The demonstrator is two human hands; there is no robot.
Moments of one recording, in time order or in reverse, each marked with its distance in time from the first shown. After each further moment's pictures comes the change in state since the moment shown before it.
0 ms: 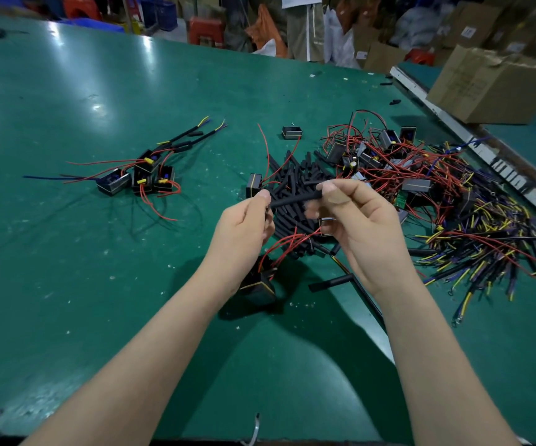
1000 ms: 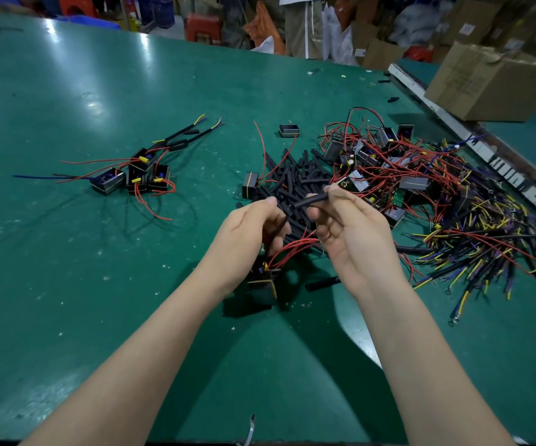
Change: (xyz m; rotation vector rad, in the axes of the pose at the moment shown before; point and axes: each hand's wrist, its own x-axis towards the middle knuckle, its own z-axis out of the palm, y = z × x) left_hand -0.005 0.000 -0.002 0.025 -0.171 0.008; right_hand 0.000 -0.001 0.011 0.288 0.271 0.248
